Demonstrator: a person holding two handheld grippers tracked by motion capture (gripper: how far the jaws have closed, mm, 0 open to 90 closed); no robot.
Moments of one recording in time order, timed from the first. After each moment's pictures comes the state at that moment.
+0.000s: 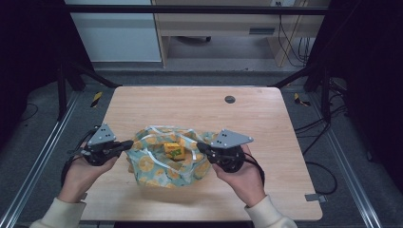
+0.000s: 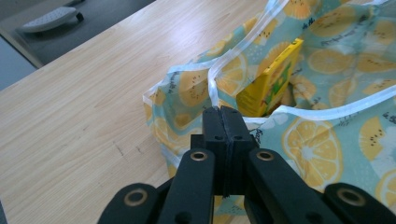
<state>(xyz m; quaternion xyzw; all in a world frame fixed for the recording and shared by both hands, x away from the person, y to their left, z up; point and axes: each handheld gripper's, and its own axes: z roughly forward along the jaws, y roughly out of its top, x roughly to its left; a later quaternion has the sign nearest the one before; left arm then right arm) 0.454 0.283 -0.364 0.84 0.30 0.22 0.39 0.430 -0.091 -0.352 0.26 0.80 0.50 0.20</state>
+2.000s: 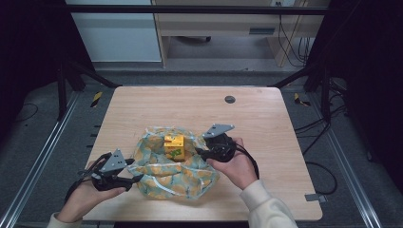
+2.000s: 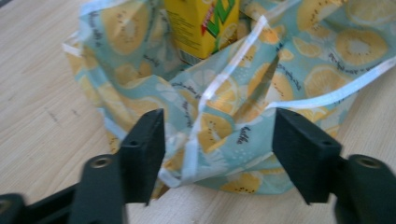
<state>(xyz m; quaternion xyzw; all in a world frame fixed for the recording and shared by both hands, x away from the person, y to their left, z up) 0.425 0.266 -0.422 0.89 0.25 0.17 0.34 0.492 -0.073 -0.397 0.31 0.85 0.38 0.17</state>
